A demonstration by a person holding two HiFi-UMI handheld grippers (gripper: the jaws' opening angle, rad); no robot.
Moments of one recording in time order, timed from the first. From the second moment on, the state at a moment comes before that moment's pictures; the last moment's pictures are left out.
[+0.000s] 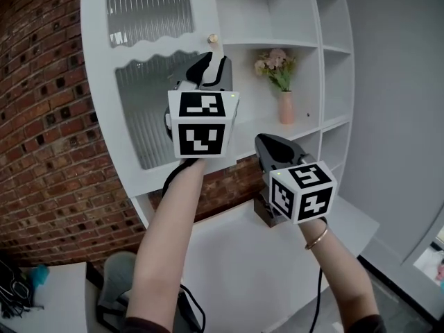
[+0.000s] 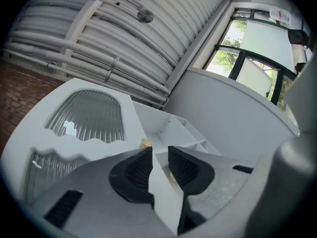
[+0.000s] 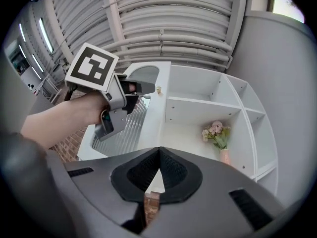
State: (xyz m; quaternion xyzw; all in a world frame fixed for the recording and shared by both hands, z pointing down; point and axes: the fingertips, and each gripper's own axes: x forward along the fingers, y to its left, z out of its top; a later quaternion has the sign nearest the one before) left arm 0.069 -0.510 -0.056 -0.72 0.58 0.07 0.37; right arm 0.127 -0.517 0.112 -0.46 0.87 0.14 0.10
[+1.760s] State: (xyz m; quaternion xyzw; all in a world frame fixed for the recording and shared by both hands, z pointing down) left arm 0.041 -0.393 0.380 -0.85 0.52 -0.03 0.05; right arm 0.207 -0.378 0.378 -0.55 0.84 -0.03 -0.01
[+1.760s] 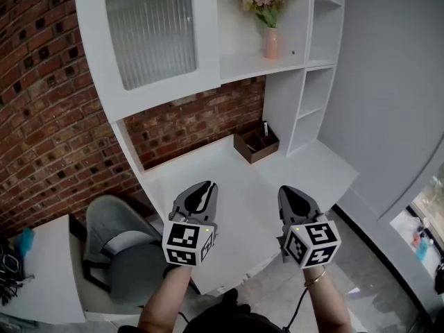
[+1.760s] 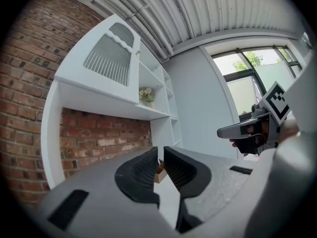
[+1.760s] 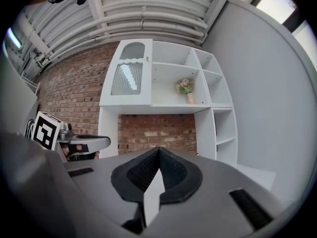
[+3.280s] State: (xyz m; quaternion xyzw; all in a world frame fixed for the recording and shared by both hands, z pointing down) left arm 0.061 -0.319 0.520 -0.85 0.51 -0.09 -0.06; right arm 0.238 -0.291 0.508 -0.56 0.82 -0.11 -0.04
